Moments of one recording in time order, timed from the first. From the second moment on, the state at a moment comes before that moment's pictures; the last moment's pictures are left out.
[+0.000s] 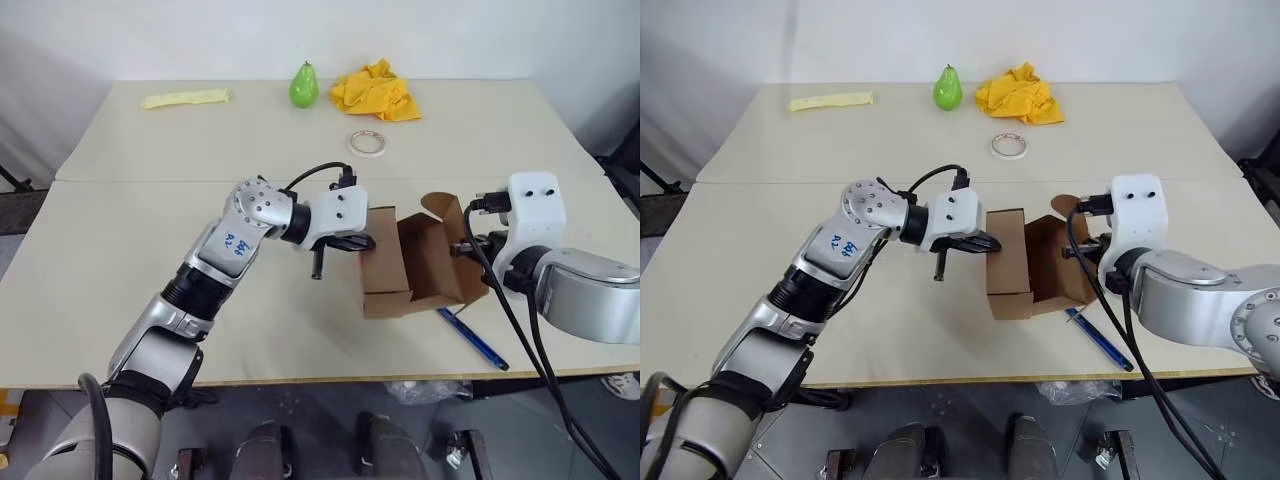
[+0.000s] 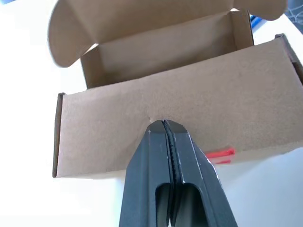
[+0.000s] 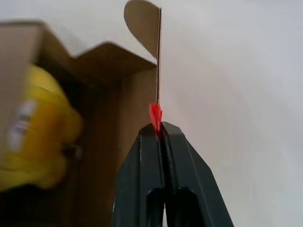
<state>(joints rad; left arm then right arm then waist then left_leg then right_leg) -0.97 0.42 -0.41 0.16 -0.02 0.32 -1.07 -0.50 -1.17 0.08 -0.53 1.95 0.85 -1.00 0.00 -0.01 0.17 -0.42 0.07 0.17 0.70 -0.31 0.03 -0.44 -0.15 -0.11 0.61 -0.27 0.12</state>
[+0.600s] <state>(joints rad) -0.83 0.53 -0.51 0.12 0.08 0.41 -1.13 -0.40 -1.13 -0.01 -0.48 1.95 0.90 -0.88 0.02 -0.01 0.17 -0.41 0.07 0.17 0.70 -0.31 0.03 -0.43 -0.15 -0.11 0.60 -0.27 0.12</state>
